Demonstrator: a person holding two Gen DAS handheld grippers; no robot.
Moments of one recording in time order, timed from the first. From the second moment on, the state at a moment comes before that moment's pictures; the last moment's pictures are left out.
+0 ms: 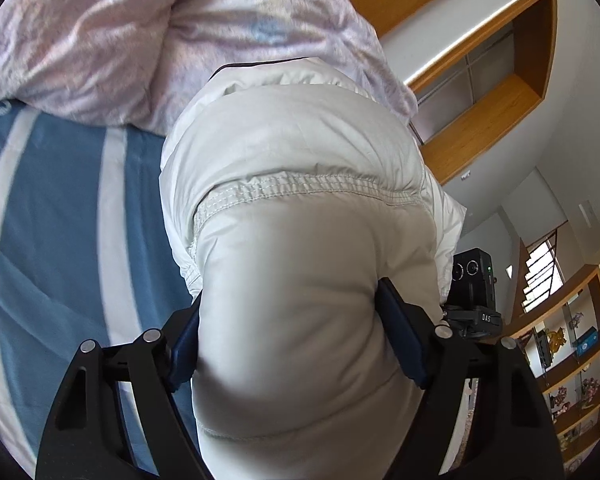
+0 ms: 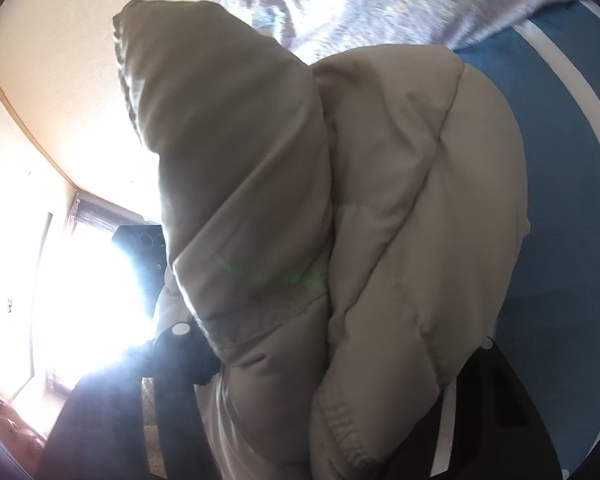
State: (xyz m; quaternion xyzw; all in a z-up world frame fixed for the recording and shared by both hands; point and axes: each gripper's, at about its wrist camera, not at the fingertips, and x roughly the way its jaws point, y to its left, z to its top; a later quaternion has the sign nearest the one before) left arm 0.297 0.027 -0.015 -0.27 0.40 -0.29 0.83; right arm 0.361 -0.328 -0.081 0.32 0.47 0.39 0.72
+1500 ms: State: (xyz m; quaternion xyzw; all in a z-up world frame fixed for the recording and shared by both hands) left arm 0.336 0.126 -0.040 -0.22 0.39 -0.16 0.88; right arm 0.440 -0.222 -0.111 0.32 0.52 0.34 0.71
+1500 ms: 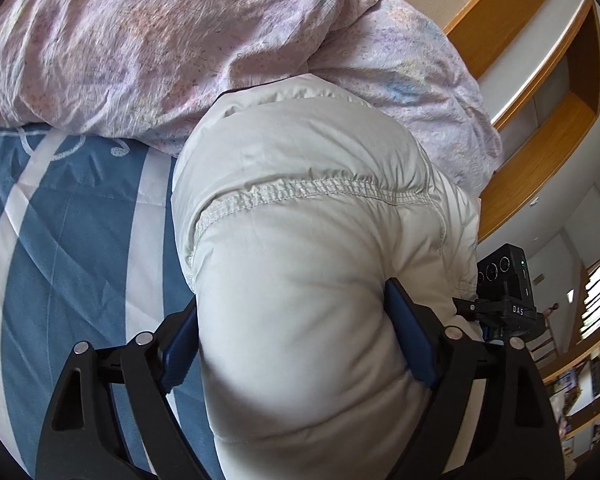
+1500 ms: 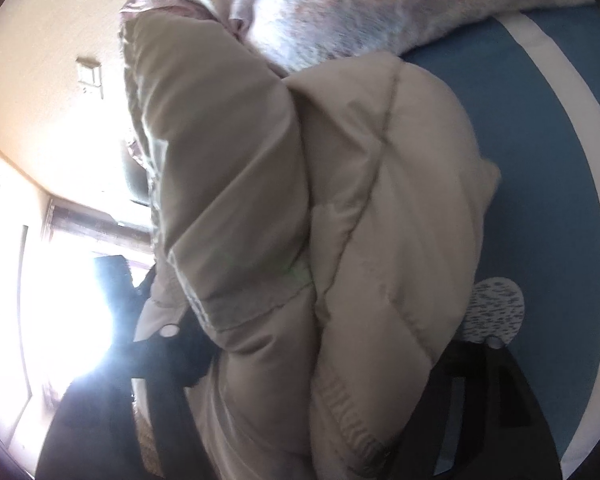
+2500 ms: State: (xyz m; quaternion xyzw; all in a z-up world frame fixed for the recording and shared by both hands) left arm 0.274 0.049 0.028 0.03 0.33 -0.06 0.94; right arm 0.389 -0.207 -0.038 0.15 0.43 0.16 0.88
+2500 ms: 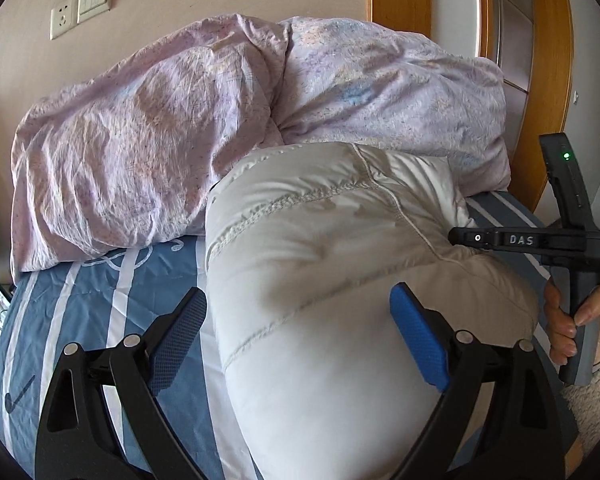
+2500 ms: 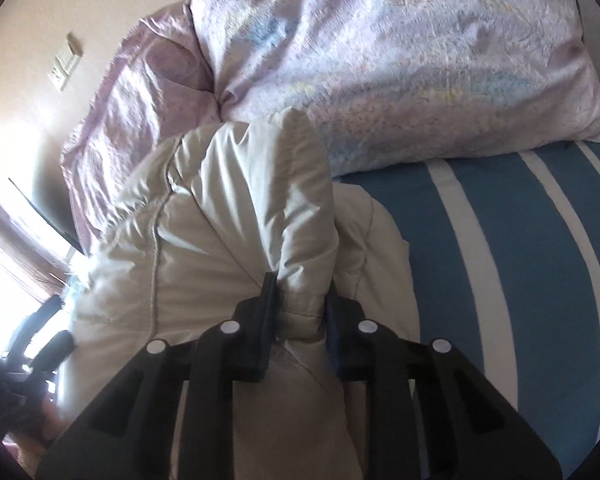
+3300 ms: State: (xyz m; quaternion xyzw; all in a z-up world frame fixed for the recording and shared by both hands) left arm 0.293 0.032 -0.013 0.05 0.39 -0.04 0.92; right arm 0.383 -0.203 -0.049 0.13 0.42 0.12 0.89
